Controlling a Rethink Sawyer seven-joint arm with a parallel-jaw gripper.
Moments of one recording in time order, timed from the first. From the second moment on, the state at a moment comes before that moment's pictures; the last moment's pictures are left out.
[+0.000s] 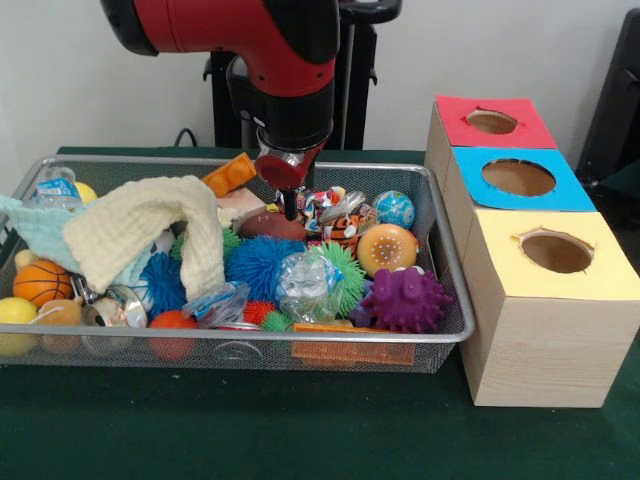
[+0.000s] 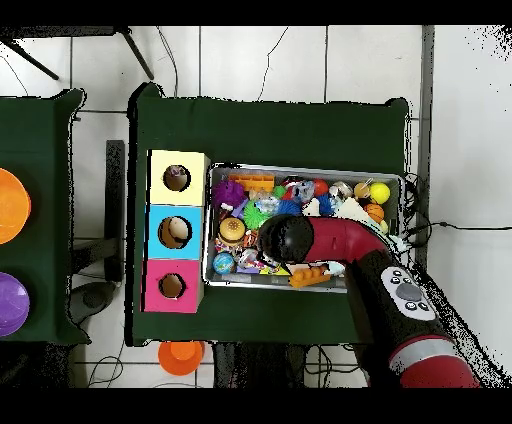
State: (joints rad) arm -0.52 -0.55 0.27 1.72 -0.36 0.72 0.56
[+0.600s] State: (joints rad) arm -0.46 -0.51 0.19 1.72 -0.36 0.79 0.56
